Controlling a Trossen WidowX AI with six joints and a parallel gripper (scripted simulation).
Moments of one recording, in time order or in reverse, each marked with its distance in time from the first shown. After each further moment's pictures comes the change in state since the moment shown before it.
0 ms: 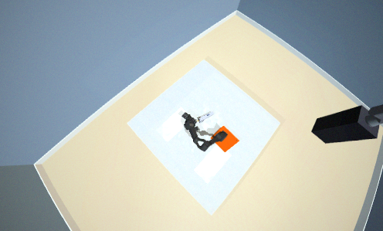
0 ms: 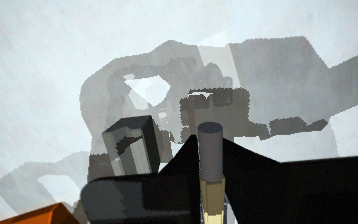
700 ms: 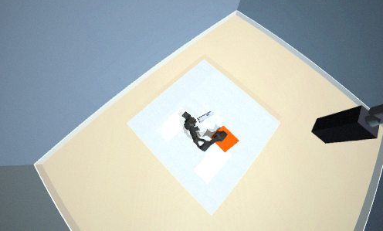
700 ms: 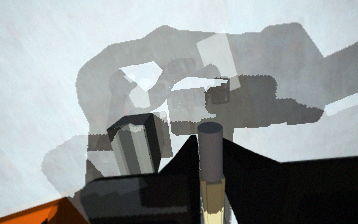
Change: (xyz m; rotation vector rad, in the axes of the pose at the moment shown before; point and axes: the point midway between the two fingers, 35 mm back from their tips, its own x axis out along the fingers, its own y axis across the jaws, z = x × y) arm -0.009 0.000 0.000 0.001 0.001 0.001
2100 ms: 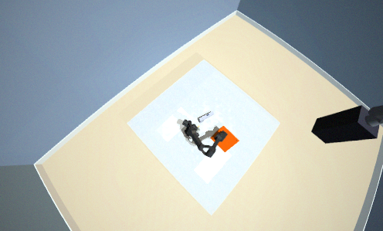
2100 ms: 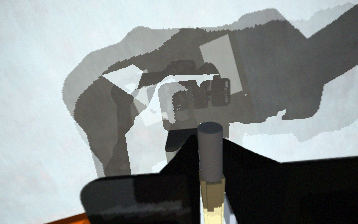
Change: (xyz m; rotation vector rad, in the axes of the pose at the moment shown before) arm 0.003 0.058 0.025 -0.015 -0.014 -0.001
